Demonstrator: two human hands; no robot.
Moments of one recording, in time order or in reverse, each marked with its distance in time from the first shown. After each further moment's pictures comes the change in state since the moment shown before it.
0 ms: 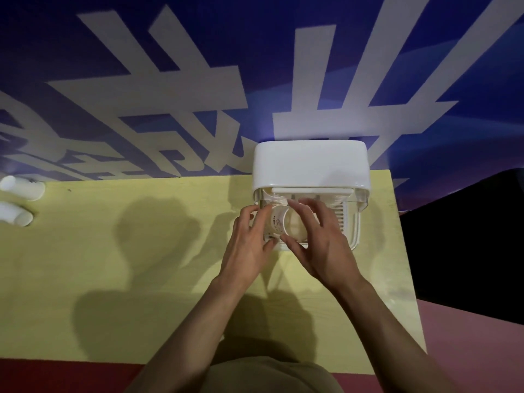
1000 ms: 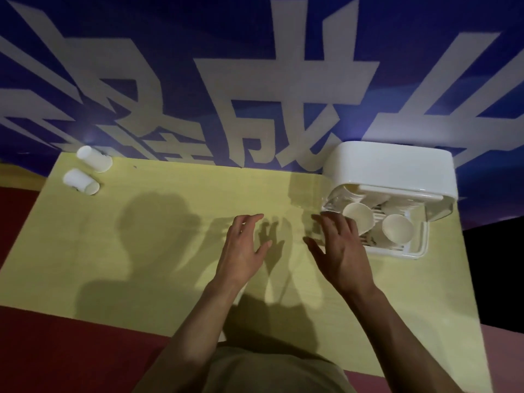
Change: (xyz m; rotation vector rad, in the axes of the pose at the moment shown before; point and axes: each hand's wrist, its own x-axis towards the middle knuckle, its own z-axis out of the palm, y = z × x) left_hand -0.067 -0.153 -0.089 -0.110 0.071 -0.173; right_hand -0.003 -0.109 0.090 -0.195 -0.034 -0.013
